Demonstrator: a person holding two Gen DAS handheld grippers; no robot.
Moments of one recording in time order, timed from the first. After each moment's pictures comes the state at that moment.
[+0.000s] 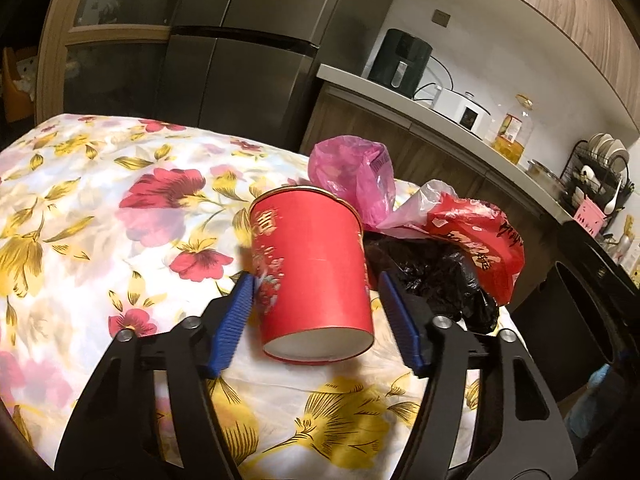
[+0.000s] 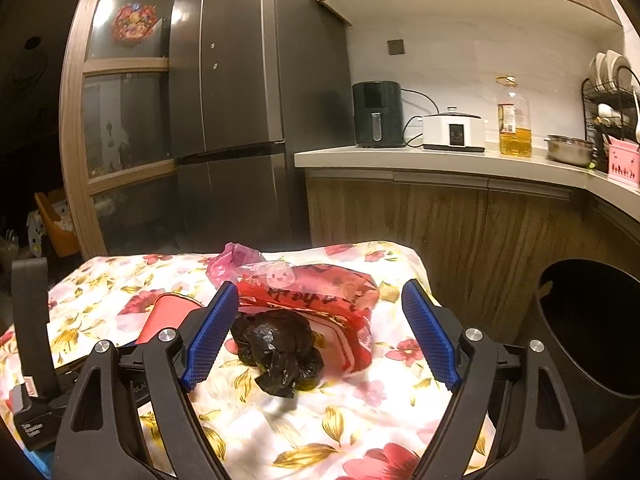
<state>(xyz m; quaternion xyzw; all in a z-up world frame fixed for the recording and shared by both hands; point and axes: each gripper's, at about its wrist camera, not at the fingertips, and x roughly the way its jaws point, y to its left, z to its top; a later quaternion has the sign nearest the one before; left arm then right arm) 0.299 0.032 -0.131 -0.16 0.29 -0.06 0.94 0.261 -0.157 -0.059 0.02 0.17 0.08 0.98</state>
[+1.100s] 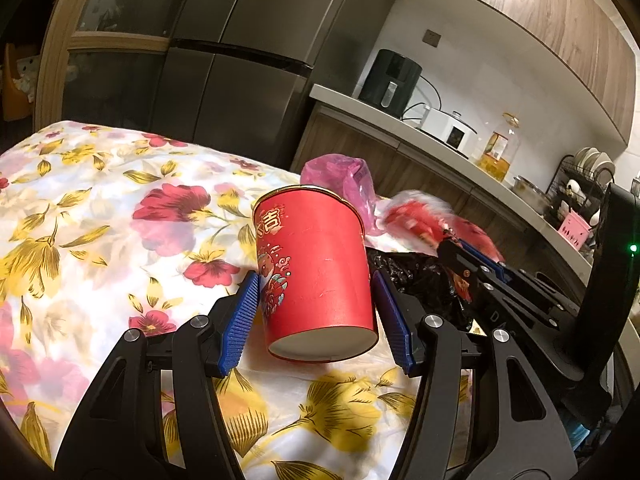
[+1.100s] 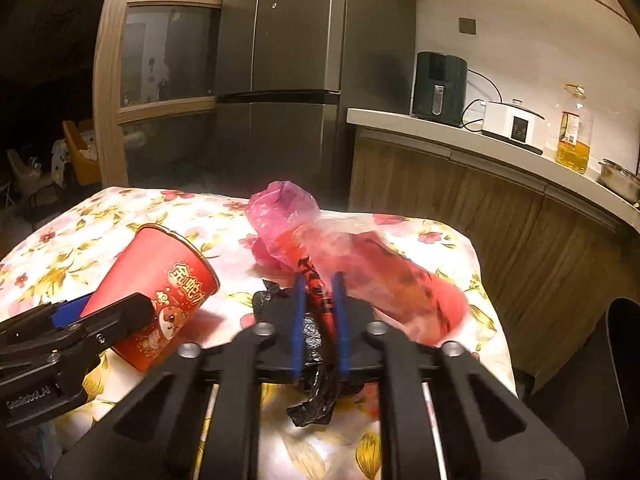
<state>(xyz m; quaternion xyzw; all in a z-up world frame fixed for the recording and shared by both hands) 0.274 0.043 -0.119 -0.17 0.25 -0.07 0.95 0.302 -0.122 -0.091 -0.07 0.23 0.15 0.96</state>
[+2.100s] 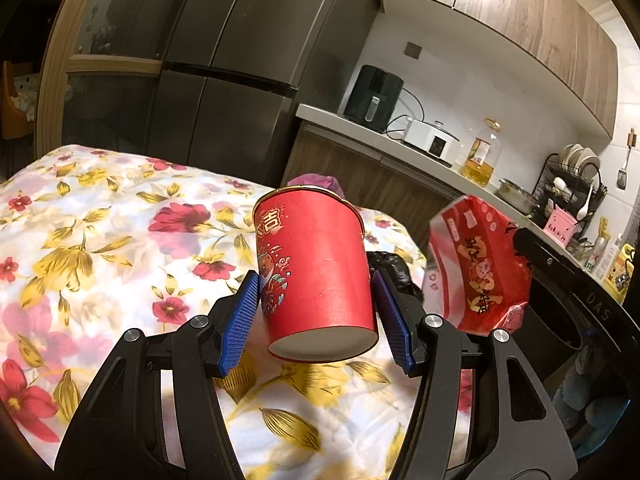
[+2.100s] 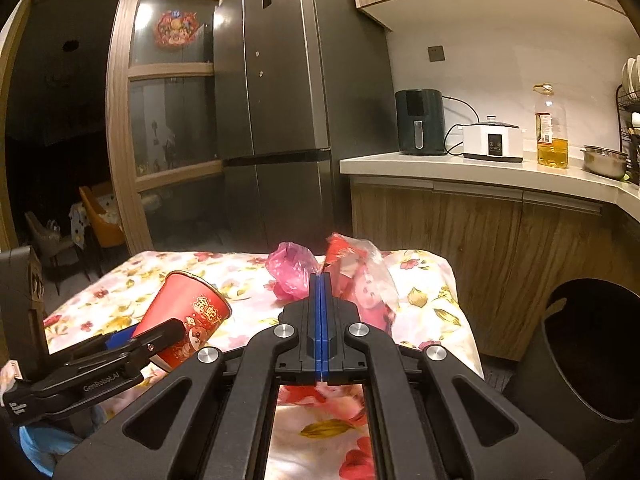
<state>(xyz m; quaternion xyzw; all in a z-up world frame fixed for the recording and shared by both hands) 0.222 0.036 -0.090 -0.15 0.22 -0.08 0.96 0.219 -0.176 -0.030 0.02 0.16 0.16 0.97</state>
